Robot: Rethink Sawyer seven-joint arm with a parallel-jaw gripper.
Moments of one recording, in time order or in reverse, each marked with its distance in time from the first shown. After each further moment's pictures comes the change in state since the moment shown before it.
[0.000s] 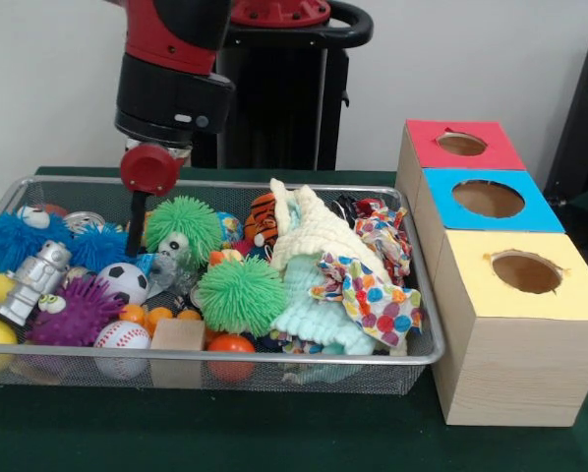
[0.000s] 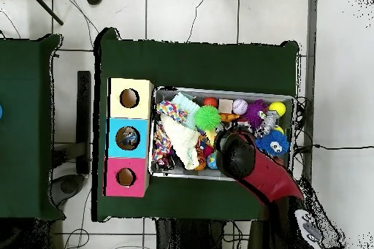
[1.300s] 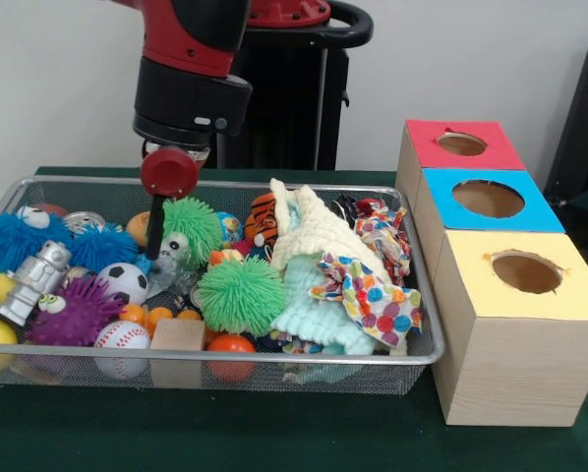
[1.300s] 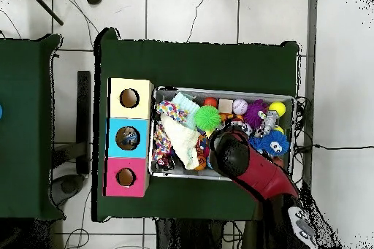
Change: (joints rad) arm 0.018 0.004 0.003 0.000 0.000 0.022 0.000
